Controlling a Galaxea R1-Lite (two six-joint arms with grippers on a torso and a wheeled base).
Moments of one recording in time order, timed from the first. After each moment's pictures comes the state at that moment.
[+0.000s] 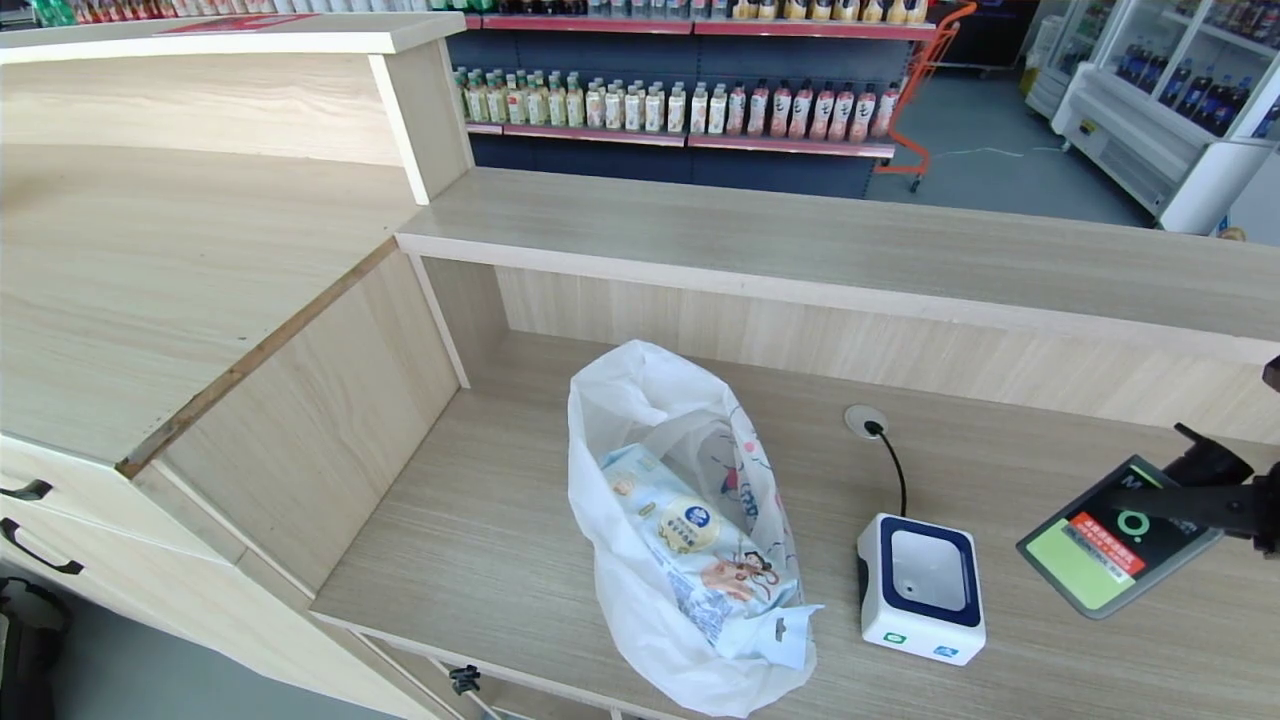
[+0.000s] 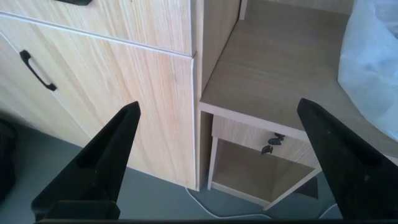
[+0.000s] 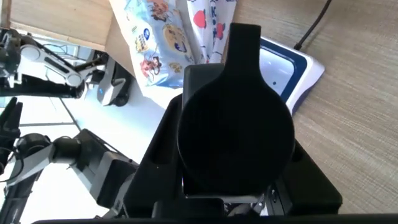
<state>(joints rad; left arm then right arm) 0.00 0.00 0.00 0.00 0.09 -0.02 -0.42 1.43 -0.84 0.35 1.02 -0.27</state>
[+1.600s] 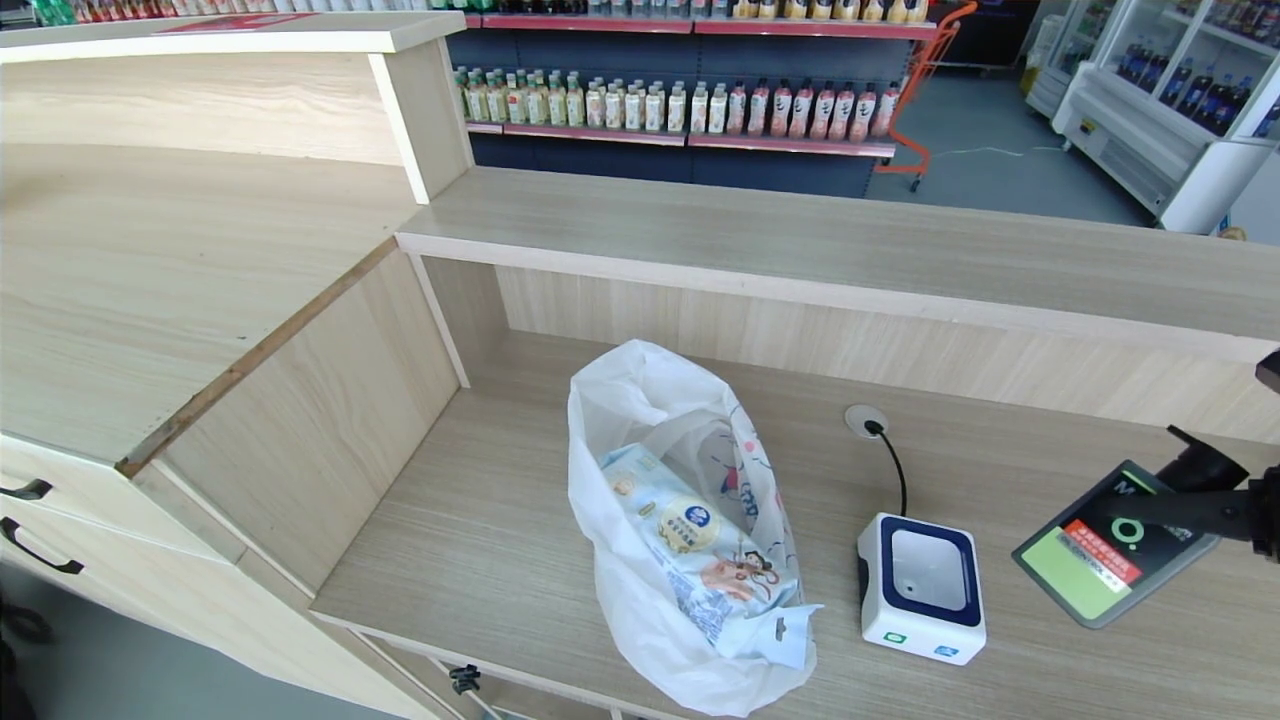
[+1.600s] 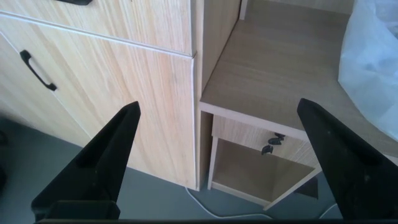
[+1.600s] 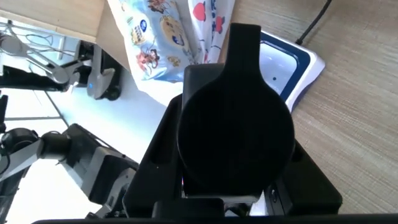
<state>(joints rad) 0.00 0.00 0.00 0.00 0.09 -0.02 -0.37 1.36 -0.84 0.38 0.94 -0.26</state>
